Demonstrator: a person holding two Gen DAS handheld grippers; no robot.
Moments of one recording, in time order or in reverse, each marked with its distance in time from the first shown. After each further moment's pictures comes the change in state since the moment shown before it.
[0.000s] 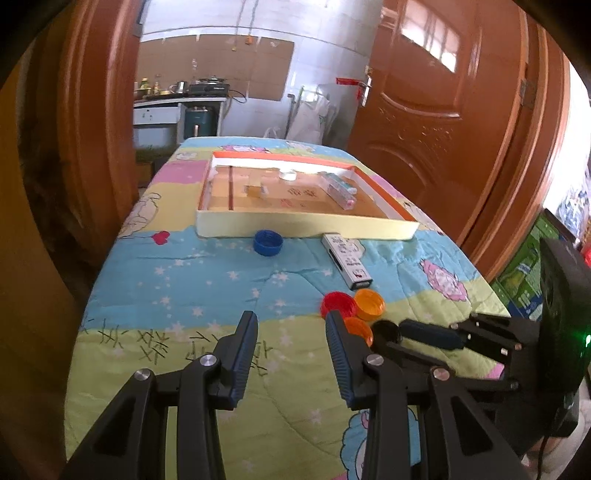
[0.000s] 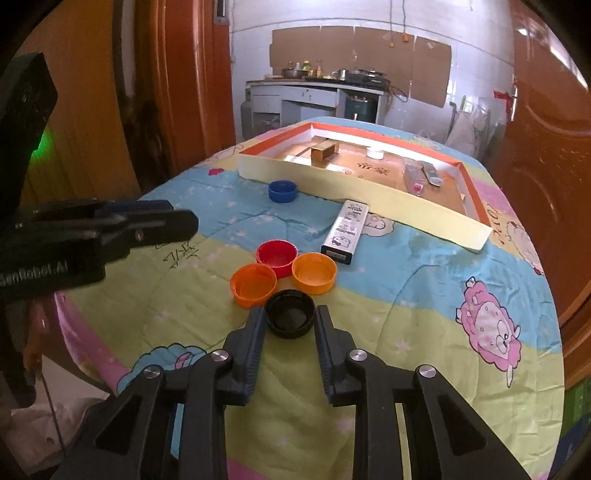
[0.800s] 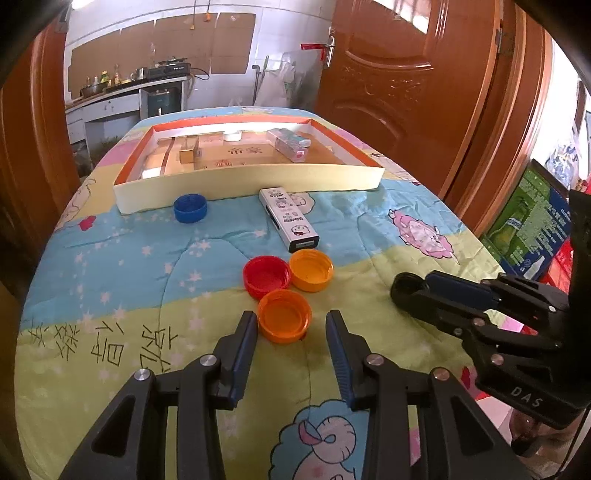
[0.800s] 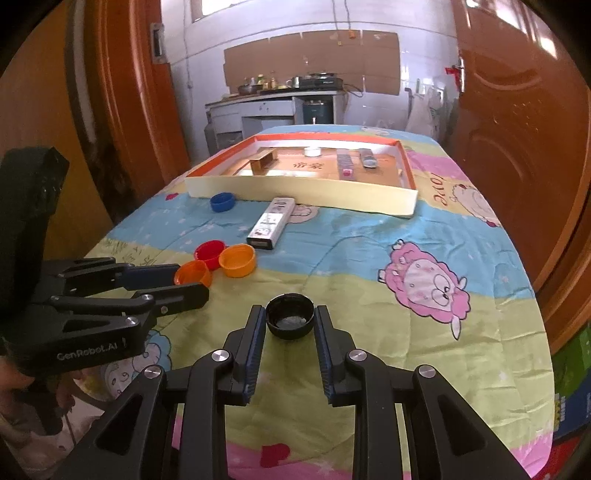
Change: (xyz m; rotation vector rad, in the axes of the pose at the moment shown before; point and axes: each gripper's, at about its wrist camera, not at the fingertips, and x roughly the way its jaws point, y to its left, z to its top) left arm 0.047 -0.051 -0.013 0.099 0.120 -0.046; right arm -0.034 -0.050 -0.028 0.184 -0.057 -0.048
